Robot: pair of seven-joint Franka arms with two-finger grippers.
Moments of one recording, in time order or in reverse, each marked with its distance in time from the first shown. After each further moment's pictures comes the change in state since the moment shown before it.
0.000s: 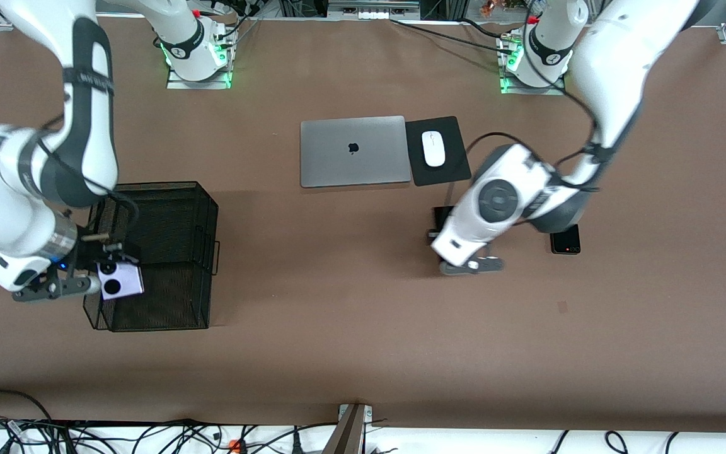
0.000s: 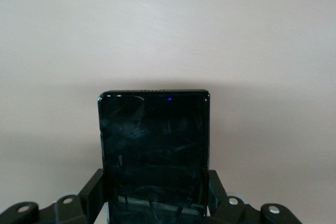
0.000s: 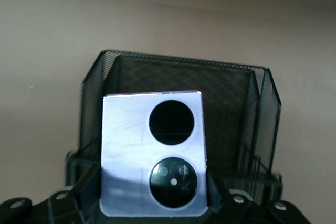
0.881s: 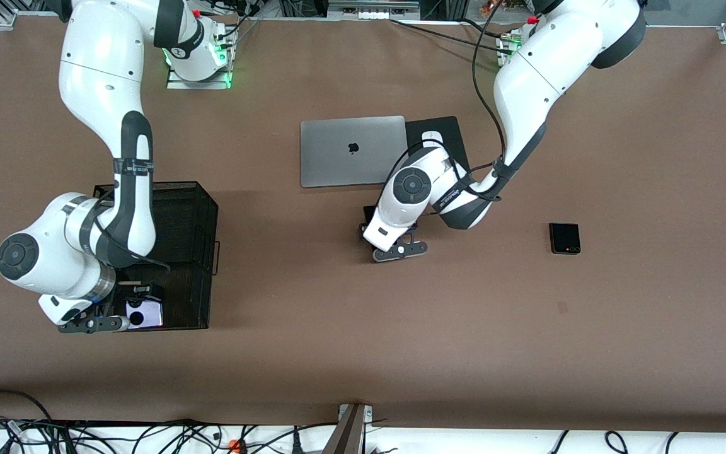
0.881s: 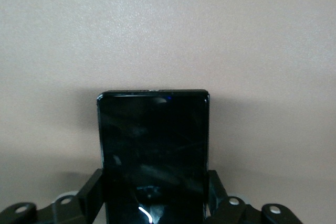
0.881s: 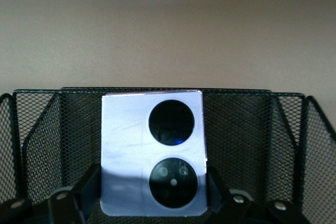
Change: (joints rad) left arm -0.248 0.169 0.096 0.115 0.005 0.172 -0.223; right arm -0.056 0.280 0.004 0.088 0.213 0.134 -0.019
